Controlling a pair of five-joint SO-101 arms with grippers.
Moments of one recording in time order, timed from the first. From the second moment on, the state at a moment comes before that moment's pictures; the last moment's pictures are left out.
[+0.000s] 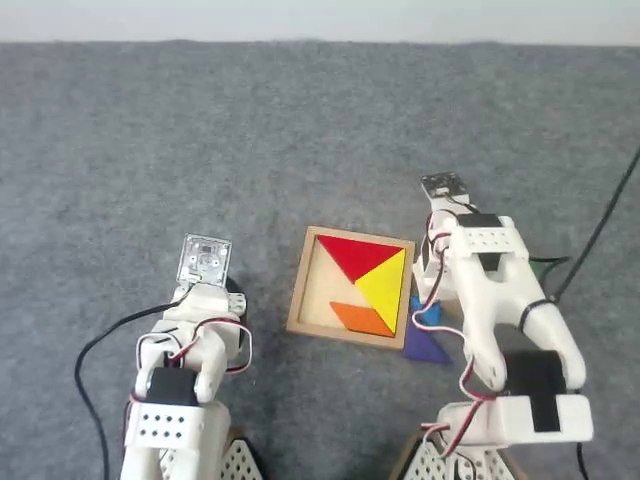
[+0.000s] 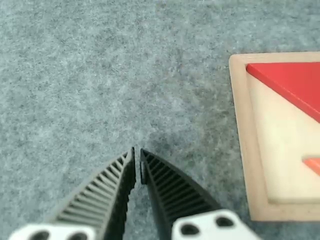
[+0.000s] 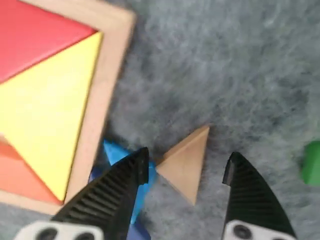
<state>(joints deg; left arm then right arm) -2.5 -85.3 97.3 46.6 -0.2 -5.9 -1.3 38.2 61.5 7.1</state>
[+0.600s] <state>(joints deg) -2.5 -85.3 97.3 46.6 -0.2 -5.5 2.0 35.9 62.2 6.9</state>
